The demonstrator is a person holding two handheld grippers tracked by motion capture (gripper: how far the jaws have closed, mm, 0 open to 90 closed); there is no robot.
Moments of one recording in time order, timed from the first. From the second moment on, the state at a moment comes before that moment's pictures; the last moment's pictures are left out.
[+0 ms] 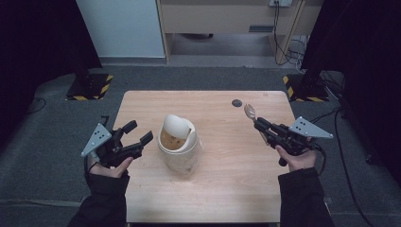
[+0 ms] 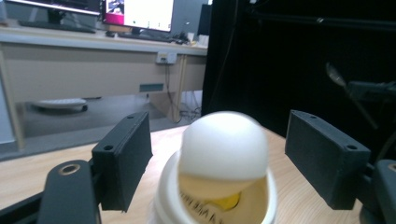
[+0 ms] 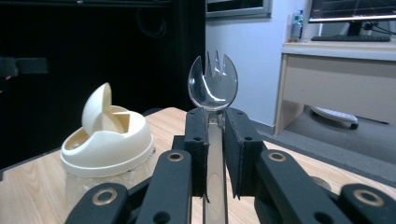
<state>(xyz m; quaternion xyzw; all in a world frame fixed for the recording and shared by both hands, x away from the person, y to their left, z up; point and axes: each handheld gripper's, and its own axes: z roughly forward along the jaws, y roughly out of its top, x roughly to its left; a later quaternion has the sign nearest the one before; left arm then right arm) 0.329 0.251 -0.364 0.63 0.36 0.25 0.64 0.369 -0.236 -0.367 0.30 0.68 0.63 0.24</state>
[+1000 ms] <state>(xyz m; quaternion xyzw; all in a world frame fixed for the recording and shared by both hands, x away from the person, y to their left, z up) 0.343 0.171 -0.339 0.62 0.33 0.19 0.68 0.349 -0.187 -0.364 0.23 0.71 0.63 0.22</state>
